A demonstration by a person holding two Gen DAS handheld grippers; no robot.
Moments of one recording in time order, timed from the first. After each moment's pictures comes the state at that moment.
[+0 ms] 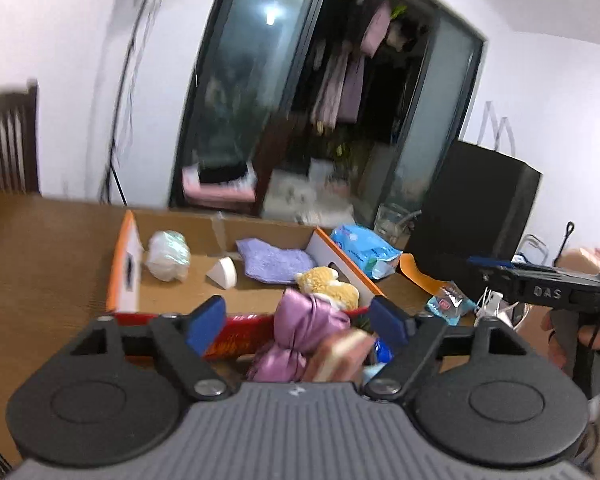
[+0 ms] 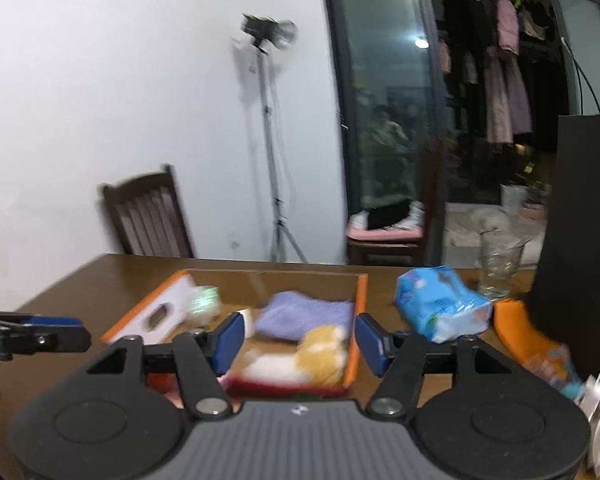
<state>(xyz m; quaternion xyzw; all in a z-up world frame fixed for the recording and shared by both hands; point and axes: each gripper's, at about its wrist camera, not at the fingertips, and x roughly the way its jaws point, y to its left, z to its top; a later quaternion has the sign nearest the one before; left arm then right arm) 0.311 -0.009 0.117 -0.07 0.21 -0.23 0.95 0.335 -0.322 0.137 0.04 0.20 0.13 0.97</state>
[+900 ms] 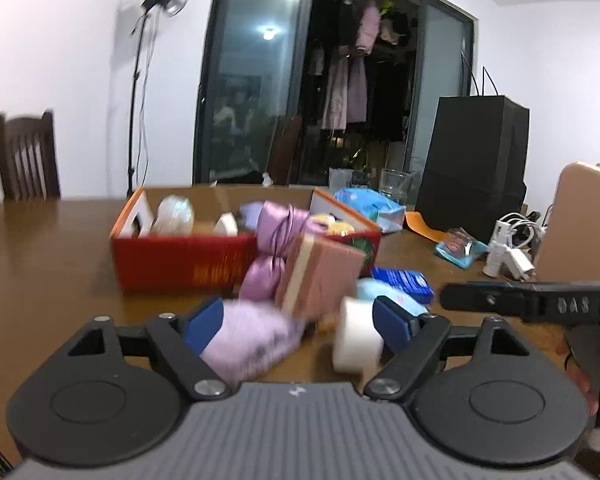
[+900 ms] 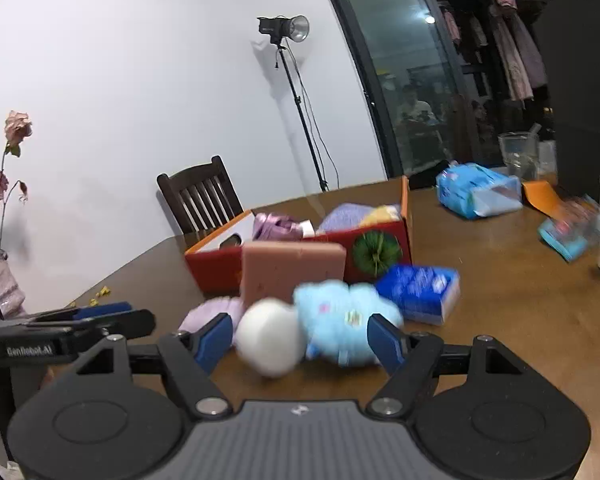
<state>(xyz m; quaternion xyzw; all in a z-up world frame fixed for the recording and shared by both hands) 0.256 -0.053 0.046 -0.01 0.19 -0.20 0.96 0.242 -0.327 0.035 0.12 0.21 0.19 0.95</state>
